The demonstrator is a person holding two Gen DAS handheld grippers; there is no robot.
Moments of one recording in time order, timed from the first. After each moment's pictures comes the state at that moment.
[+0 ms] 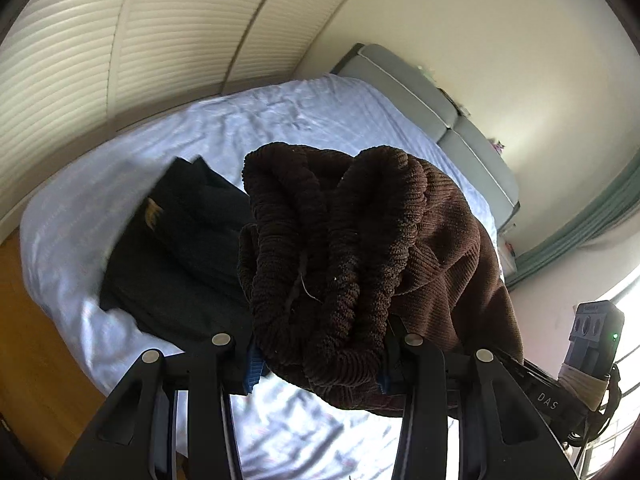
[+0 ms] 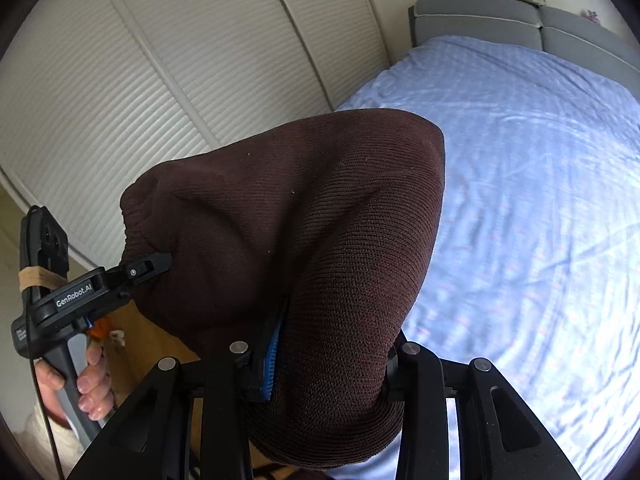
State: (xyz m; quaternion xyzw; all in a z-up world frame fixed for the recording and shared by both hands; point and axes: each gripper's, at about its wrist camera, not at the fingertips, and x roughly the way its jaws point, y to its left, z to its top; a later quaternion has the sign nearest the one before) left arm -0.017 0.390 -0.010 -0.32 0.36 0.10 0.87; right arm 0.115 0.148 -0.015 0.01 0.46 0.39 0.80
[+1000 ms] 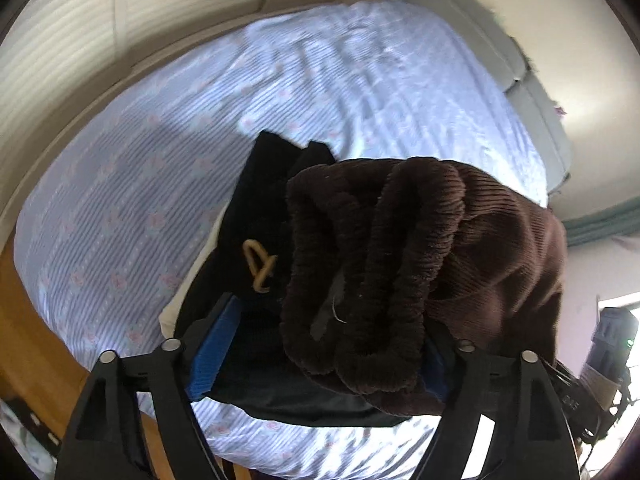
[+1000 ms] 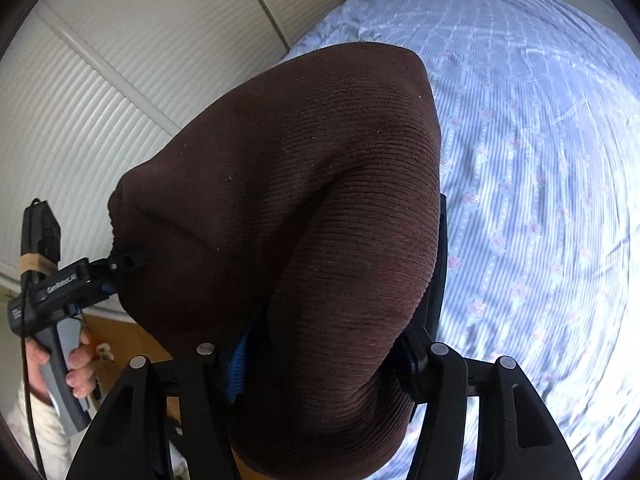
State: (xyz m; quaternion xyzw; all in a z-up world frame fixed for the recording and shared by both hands) left arm 0.084 0.580 -0.139 -0.34 0.52 0.10 0.78; right arm 0.184 0.301 -0.108 -0.01 0.57 0.30 0.76
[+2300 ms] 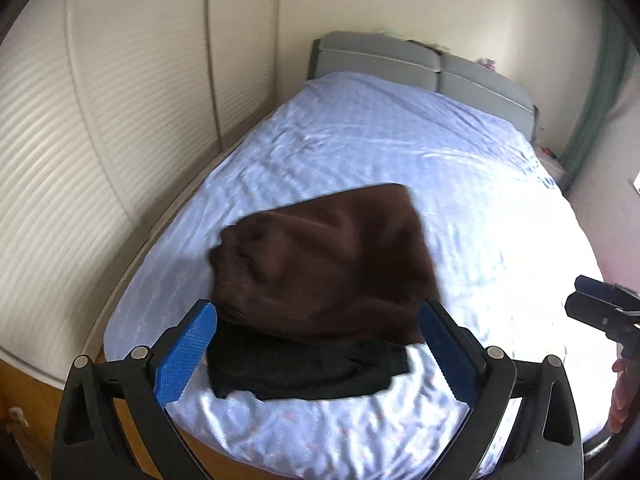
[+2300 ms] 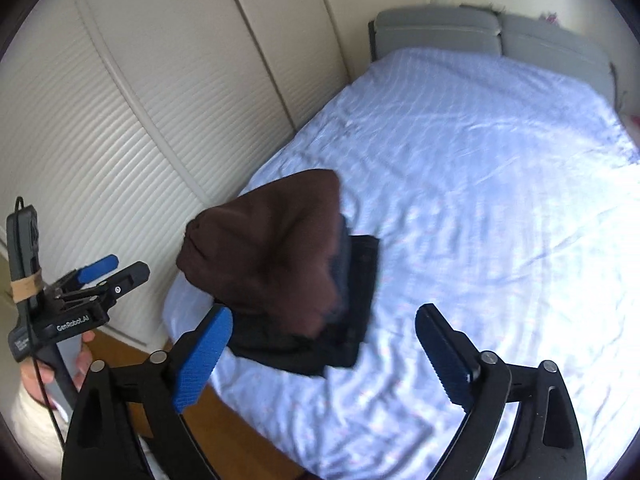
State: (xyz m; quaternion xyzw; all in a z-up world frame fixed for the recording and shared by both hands) left arm -0.007 0.361 0.045 -0.06 0.40 0.11 0.91; right arm 0.073 0.114 0.040 0.02 0.44 0.30 0.85
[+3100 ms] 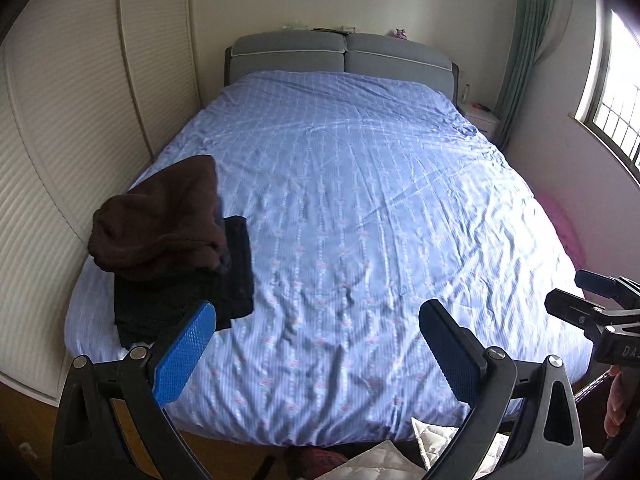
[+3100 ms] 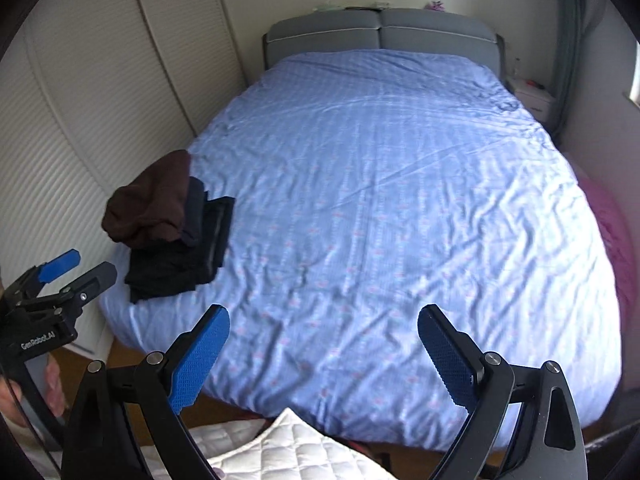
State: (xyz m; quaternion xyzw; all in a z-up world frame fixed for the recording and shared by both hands) left arm -0.071 0.098 0.053 -0.01 0.41 0.02 0.91; right arm -0.041 -0.140 0.037 0.02 0.45 0.14 0.88
